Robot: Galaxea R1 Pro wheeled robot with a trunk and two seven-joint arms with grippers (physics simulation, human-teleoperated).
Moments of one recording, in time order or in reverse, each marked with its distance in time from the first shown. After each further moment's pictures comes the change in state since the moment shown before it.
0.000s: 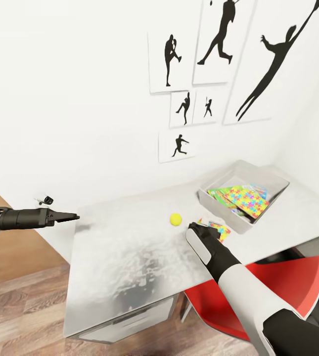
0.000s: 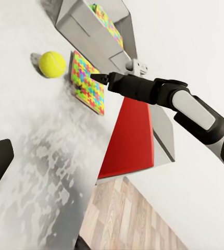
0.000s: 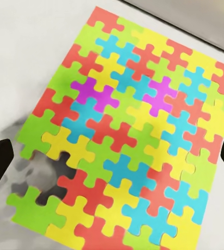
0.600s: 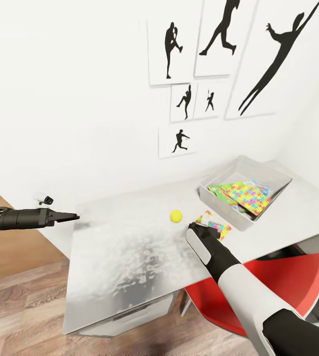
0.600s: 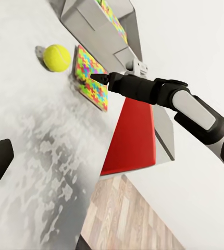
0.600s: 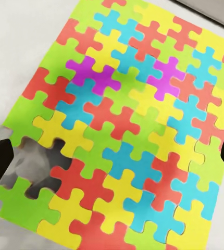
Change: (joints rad) left arm 0.000 0.000 0.000 0.000 -0.001 0.000 0.000; right arm 0.000 0.001 0.000 0.001 0.001 -0.001 -0.001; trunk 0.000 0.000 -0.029
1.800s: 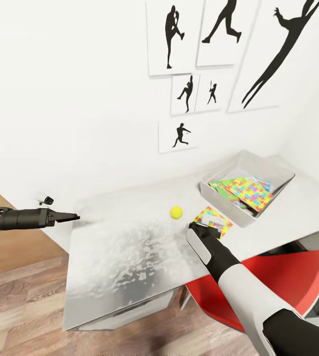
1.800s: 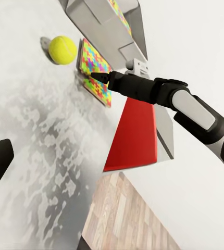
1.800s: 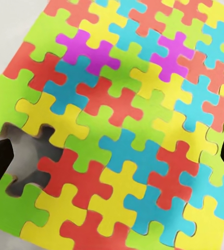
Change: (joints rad) left arm 0.001 -0.002 0.000 0.000 0.000 0.000 0.000; right arm 0.000 -0.001 -0.002 0.000 -0.001 -0.015 0.000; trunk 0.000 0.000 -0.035
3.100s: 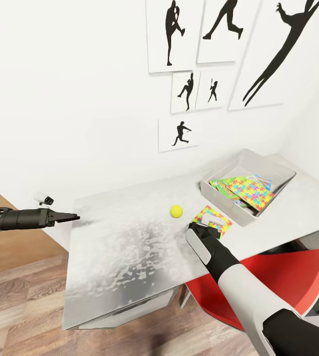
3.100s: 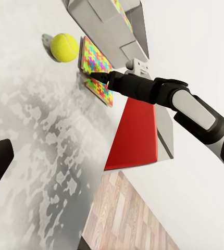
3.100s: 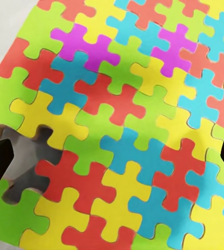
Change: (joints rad) left arm 0.001 0.000 0.000 0.000 0.000 0.000 0.000; right arm 0.000 0.001 0.002 0.000 0.000 -0.001 0.000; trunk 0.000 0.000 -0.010
